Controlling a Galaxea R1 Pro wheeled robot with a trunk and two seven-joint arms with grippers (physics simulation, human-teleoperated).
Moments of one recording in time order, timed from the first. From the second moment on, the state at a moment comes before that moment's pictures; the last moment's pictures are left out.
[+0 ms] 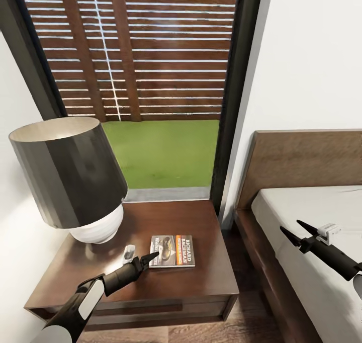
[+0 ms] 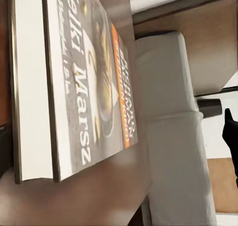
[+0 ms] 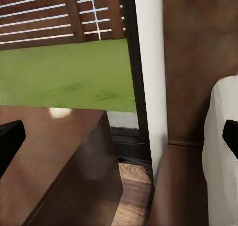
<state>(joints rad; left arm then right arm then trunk) -0.51 0.07 0.01 -0.61 0.64 0.53 -0.86 -0.37 -0.49 -0.23 -0.97 -0.49 -0.10 0.88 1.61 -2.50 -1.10</state>
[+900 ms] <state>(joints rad) -0.51 0.07 0.01 -0.61 0.65 0.53 -0.86 -0.37 -0.49 -0.23 -0.97 -0.49 -0.10 0.88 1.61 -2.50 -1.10</state>
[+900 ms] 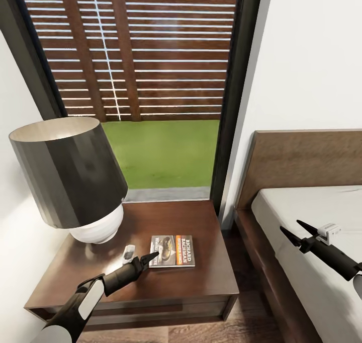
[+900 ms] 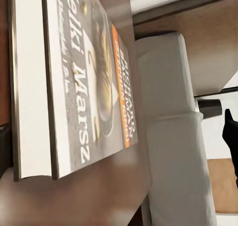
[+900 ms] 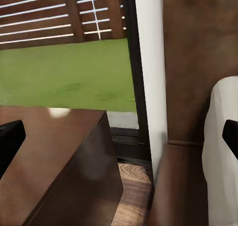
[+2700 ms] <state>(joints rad) -0.51 0.07 0.01 -0.61 0.64 0.53 -0.86 -0.37 -0.49 -0.23 -0.97 -0.49 -0.10 0.88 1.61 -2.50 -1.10</state>
